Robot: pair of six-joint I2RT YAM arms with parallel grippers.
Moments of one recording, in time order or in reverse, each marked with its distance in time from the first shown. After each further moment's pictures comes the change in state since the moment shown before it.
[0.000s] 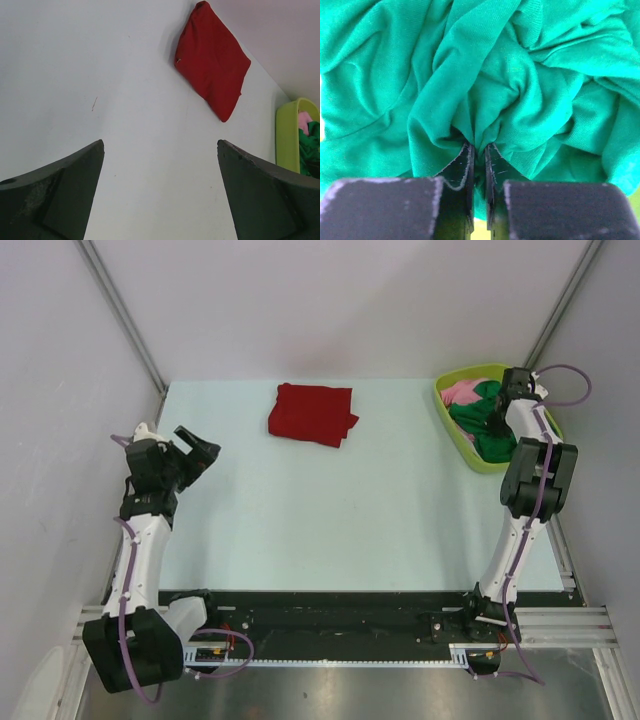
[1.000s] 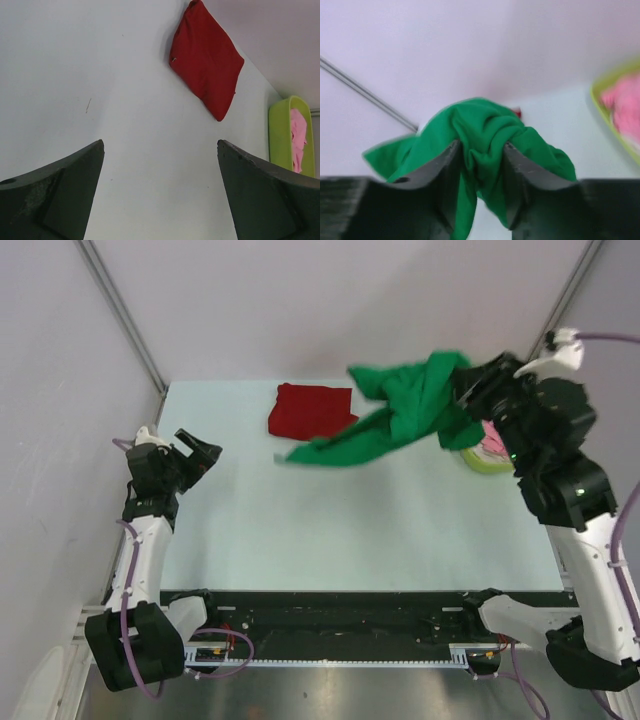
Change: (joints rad) left arm 0.025 0.012 -0.055 0.087 0.060 -0.018; right arm 0.631 -1.036 -0.030 0.013 0.025 -0.046
